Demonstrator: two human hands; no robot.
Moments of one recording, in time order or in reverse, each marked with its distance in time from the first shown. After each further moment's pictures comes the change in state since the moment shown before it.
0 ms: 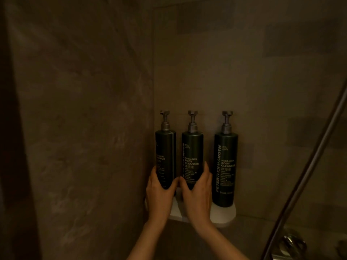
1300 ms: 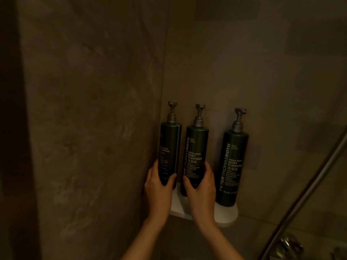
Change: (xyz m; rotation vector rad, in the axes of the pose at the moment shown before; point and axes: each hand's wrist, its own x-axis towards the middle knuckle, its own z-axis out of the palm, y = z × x) left_hand -0.001 -0.006 -0.002 0.009 0.107 0.045; right_hand 0.003 0.013 0.002 0.068 -0.045 -0.029
